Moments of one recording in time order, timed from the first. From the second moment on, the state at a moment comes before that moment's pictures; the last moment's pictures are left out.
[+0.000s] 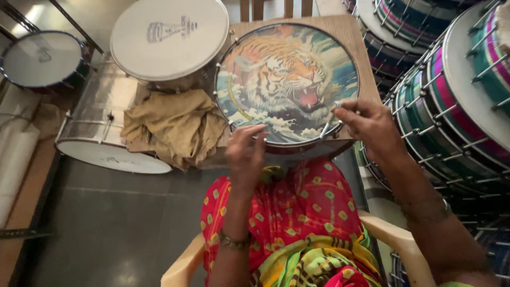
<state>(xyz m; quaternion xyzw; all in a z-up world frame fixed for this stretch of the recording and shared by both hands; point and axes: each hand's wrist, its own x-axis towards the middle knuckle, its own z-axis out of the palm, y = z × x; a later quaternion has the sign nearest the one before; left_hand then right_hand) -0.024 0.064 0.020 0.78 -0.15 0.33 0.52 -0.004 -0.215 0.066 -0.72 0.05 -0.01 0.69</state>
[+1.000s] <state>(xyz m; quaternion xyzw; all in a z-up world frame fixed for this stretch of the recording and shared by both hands) -0.036 0.040 0.010 0.83 -0.18 0.31 0.43 -0.043 -0.169 -0.031 -0.81 -0.08 -0.12 0.57</state>
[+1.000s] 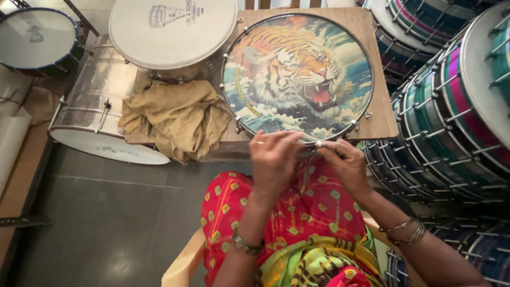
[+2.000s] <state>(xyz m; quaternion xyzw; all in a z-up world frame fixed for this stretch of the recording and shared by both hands) -0.016 0.000 -0.001 0.86 -0.27 0.27 0.35 -0.046 -0.163 -0.105 -0.57 0.24 0.08 0.78</state>
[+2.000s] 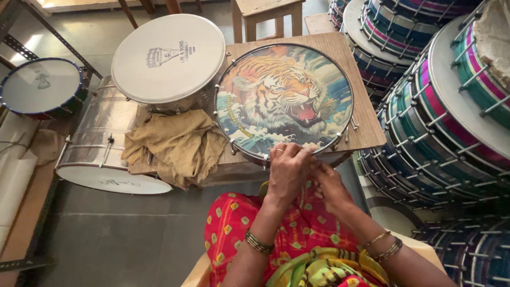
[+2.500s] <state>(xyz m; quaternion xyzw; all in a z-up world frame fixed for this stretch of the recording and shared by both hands) -0.020 -0.003 -0.001 0.85 -0.22 0.30 0.37 -0.057 -0.147 -0.184 -0.37 0.23 0.13 0.89</state>
